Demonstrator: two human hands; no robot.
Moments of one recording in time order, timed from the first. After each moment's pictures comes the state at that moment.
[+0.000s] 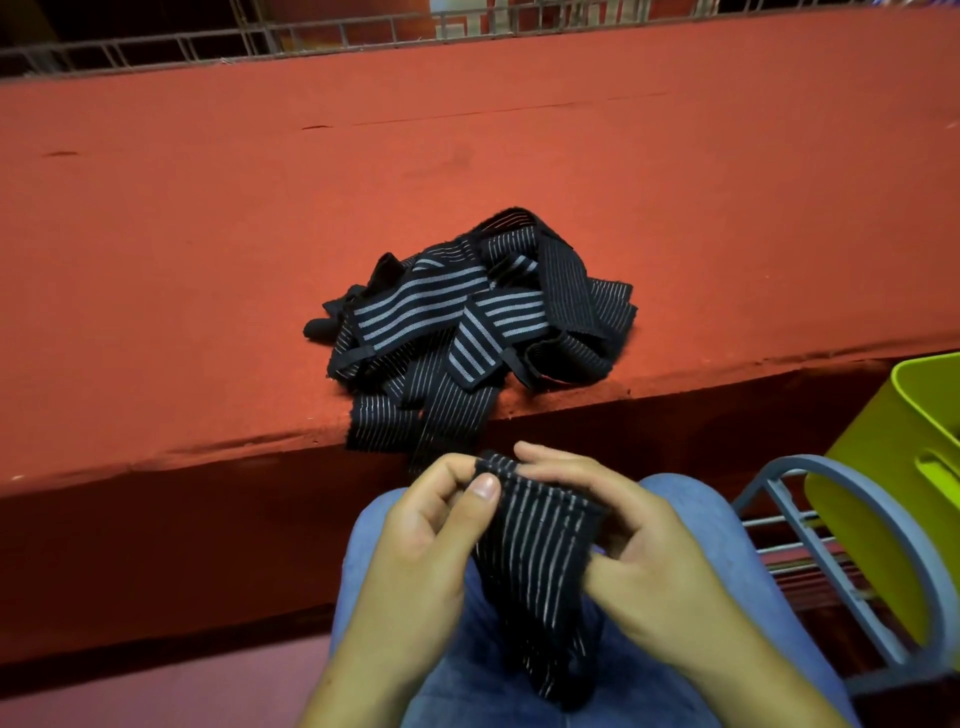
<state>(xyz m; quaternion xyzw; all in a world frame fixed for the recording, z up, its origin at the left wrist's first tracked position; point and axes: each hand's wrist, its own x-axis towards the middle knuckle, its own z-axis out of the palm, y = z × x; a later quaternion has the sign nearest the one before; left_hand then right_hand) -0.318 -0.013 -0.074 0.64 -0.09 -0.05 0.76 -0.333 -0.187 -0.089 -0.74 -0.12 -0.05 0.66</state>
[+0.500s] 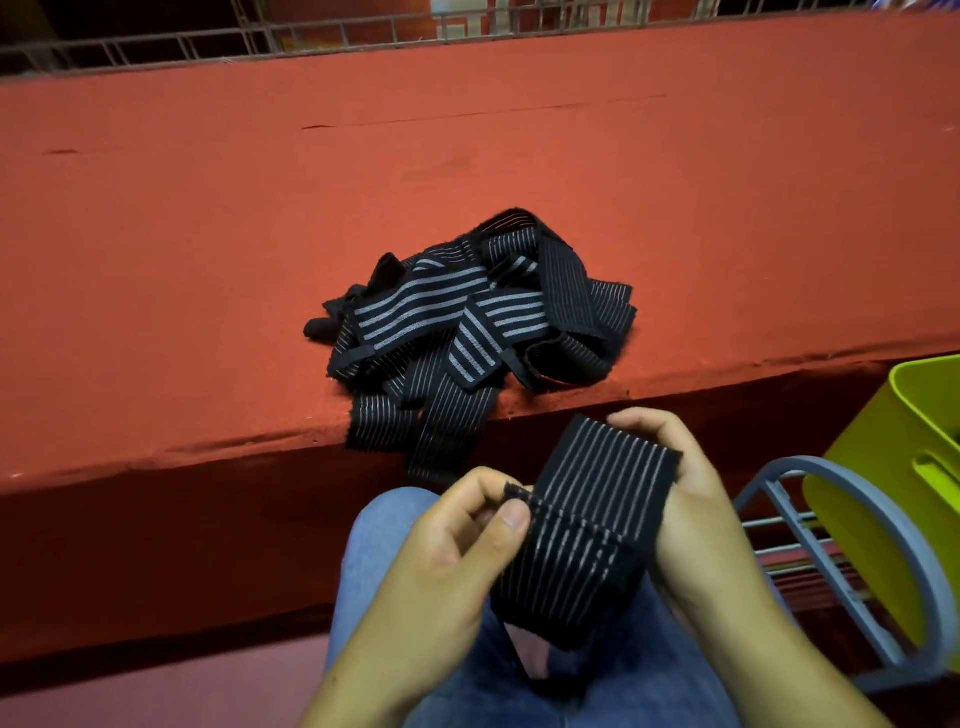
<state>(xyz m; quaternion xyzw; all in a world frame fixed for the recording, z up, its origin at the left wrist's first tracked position) -0.326 -0.014 -0.067 0.65 -0.13 -0.13 0.74 -0.316 -0.202 -0.085 -0.62 0.10 -0.09 0.77</state>
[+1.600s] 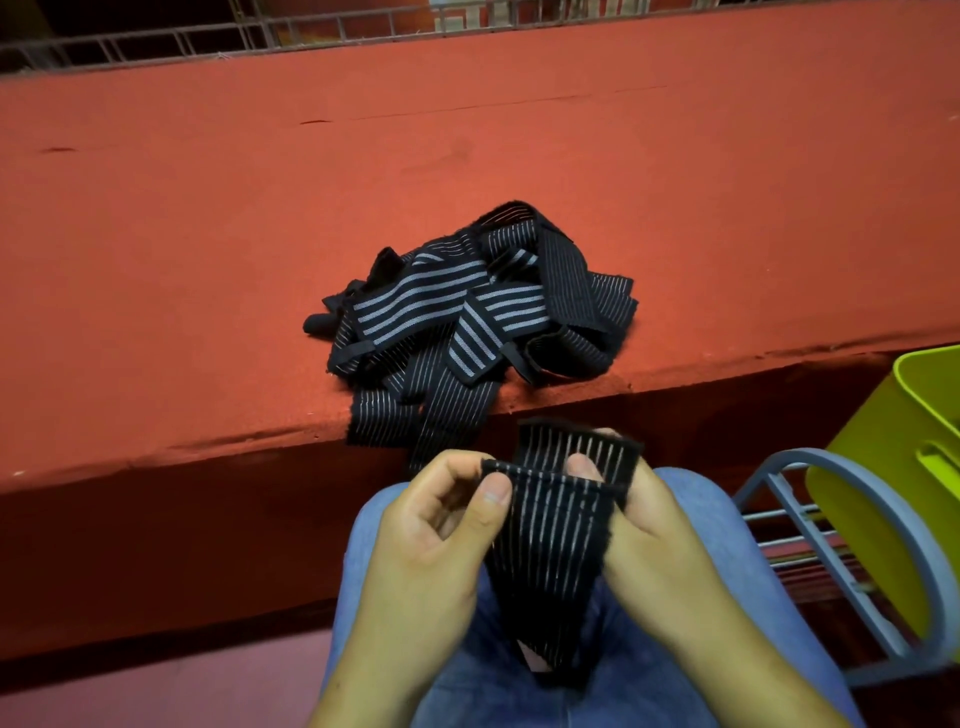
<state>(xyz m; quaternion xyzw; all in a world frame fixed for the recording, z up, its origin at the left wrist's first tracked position) -0.324 -0.018 -0.067 0.66 -0.08 0.02 0.74 -0.327 -0.178 -0.091 -0.70 0.01 -0.07 0.71</state>
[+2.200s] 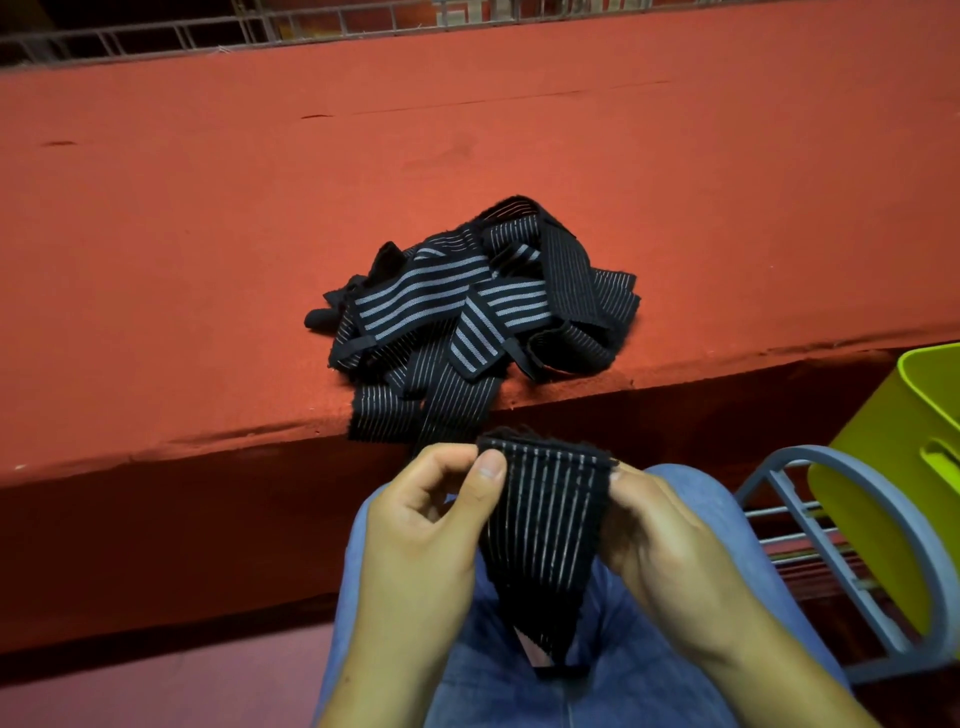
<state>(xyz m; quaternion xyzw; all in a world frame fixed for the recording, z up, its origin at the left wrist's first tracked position) -0.323 -0.021 -0.066 0.68 -0.03 0.07 0.73 -0.332 -0.186 -0.082 -0.59 -0.01 0.06 0.80</state>
